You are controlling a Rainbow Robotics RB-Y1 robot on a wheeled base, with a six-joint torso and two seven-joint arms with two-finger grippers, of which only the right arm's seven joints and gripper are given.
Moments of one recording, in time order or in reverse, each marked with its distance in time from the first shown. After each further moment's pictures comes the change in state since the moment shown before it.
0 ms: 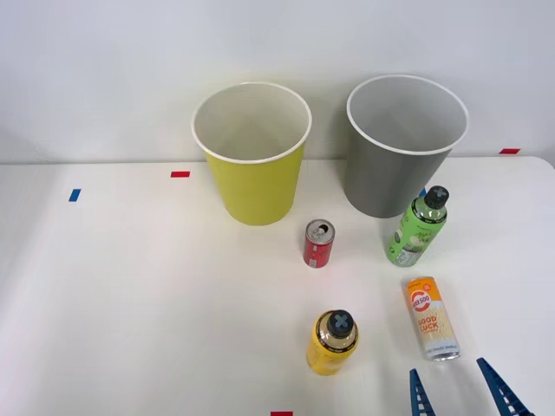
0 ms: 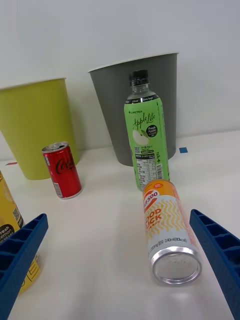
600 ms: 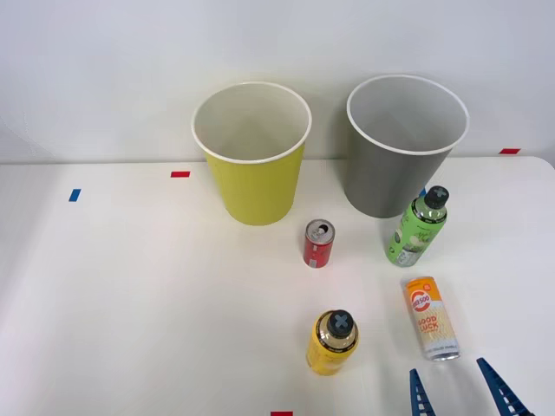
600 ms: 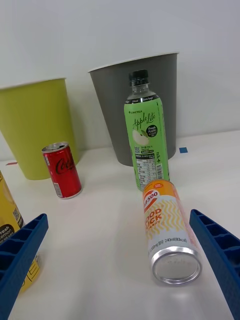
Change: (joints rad) arm 0.000 0.000 0.000 0.000 0.000 0.000 0.000
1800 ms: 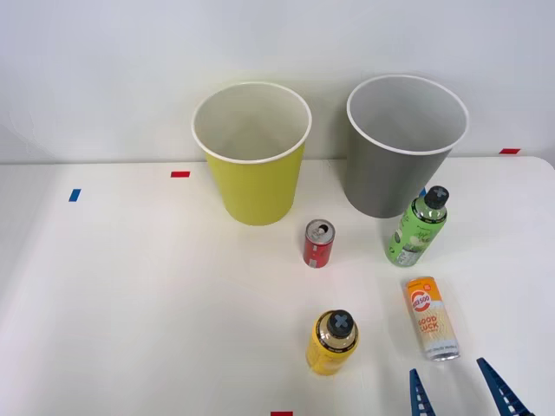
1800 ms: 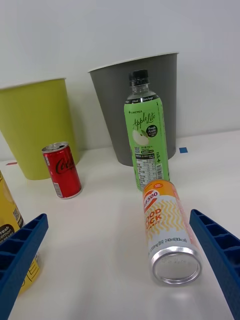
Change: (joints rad) arm 0.000 0.000 0.000 0.000 0.000 0.000 0.000
